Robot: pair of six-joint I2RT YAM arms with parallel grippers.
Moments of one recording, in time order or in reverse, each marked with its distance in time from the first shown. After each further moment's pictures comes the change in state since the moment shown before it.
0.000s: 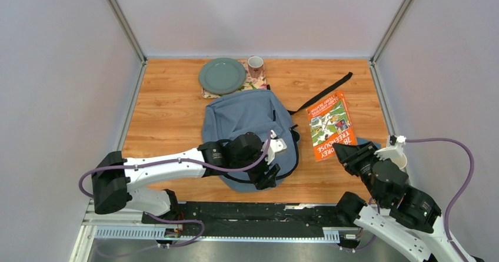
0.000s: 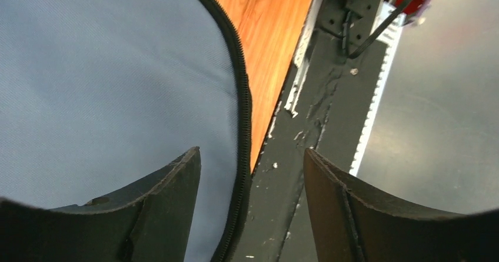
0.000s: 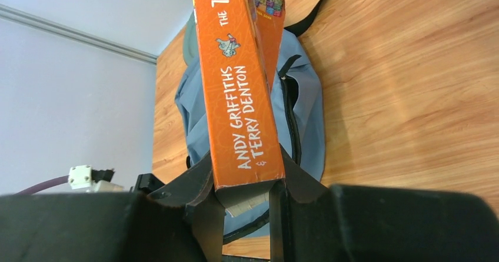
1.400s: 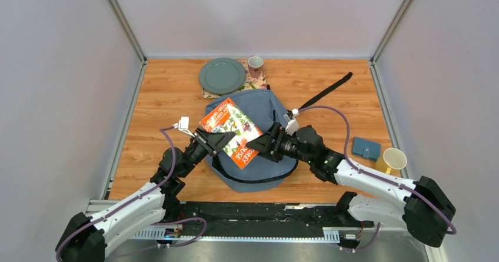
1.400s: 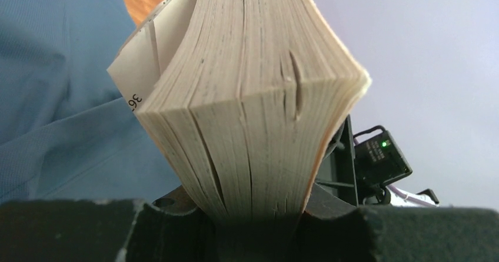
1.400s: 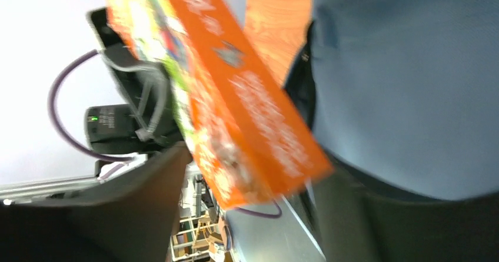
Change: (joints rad) left arm 0.500 -0.628 -0.743 0.926 -0.210 -0.955; right arm -0.005 0.859 -0.251 1.144 -0.845 0.159
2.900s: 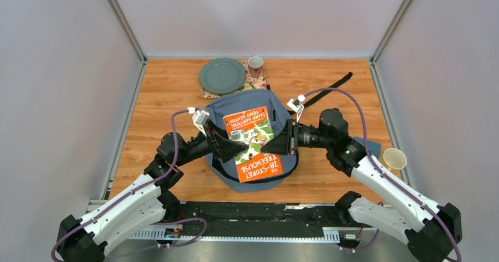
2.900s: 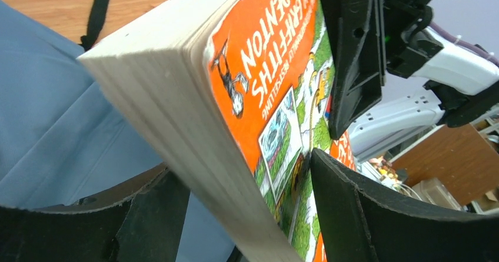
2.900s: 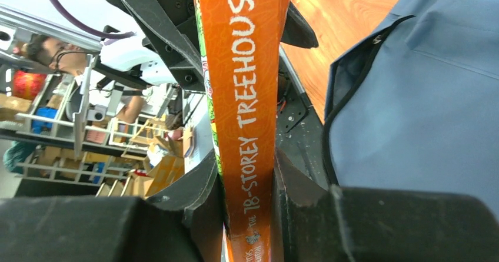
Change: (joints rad) left arm 0.000 0.024 0.259 -0.299 0.410 0.470; right arm -0.208 -0.141 0.209 -0.239 -0.550 -0.433
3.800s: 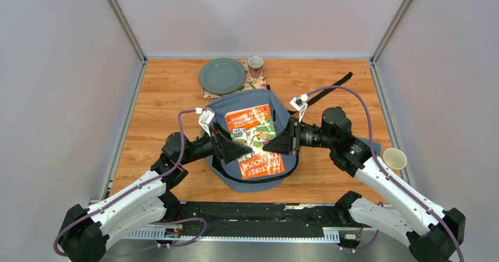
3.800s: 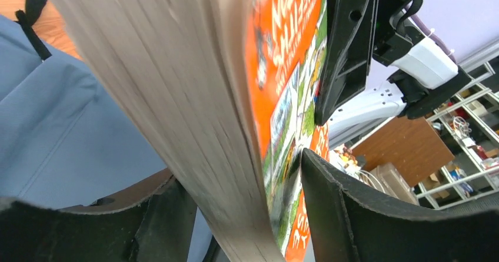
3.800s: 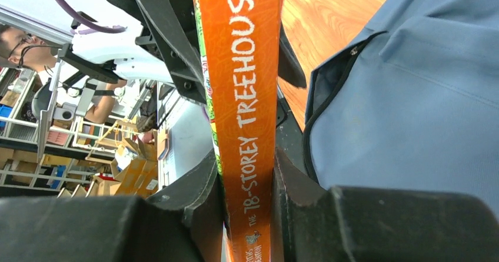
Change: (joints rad) left arm -0.021 0.103 -0.038 0.181 0.092 -0.130; right arm 0.002 -0.007 0.044 -0.053 0.033 -0.092
